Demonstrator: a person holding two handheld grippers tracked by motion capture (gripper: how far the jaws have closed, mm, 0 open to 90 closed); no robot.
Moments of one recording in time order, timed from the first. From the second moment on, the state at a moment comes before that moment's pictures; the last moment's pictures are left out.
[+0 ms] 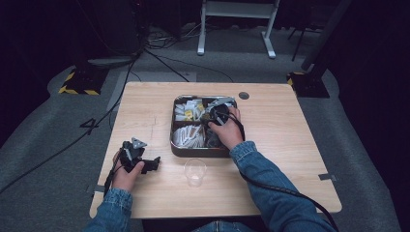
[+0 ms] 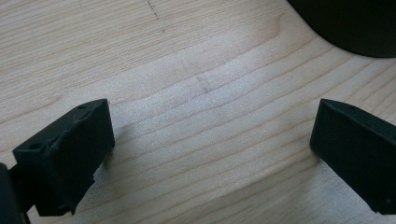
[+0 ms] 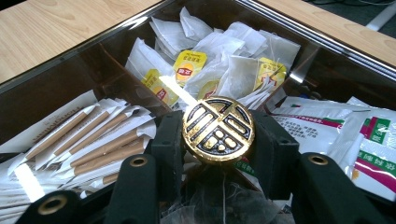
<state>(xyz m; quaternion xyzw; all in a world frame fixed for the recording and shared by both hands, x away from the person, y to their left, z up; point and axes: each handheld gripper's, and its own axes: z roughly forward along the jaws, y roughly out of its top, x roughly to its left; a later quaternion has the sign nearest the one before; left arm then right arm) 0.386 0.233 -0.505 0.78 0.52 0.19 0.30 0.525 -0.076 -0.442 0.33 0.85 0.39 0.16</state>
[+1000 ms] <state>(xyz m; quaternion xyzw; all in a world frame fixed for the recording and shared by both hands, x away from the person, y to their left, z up) 0.386 0.233 -0.505 0.78 0.52 0.19 0.30 0.522 -0.082 -0.424 0.33 0.84 0.41 0.16</state>
